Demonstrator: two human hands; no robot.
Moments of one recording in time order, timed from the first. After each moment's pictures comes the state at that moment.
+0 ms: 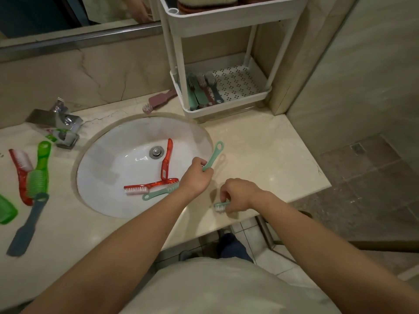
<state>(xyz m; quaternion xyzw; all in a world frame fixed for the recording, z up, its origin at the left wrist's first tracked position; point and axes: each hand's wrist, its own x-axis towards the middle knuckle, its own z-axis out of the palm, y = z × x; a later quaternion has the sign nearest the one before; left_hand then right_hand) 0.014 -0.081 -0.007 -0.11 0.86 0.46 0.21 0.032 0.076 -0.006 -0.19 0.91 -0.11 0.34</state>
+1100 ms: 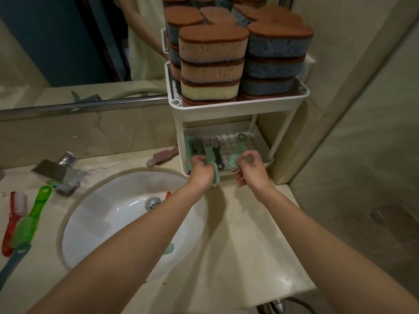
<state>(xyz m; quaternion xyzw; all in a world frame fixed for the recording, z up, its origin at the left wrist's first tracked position) -0.143 -0.036 0.086 -0.23 0.73 0.64 0.07 -0.153 0.107 0.085 0.08 0.76 -0.64 0.08</state>
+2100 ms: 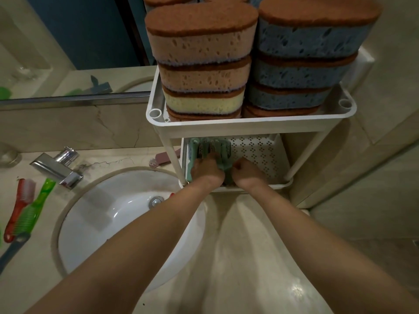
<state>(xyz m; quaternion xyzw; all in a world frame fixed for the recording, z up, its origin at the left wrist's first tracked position) -0.236 -0.024 0.040 -0.25 0.93 0.26 0.11 -0.261 0.090 0.035 -0.05 0.94 -0.28 0.21</state>
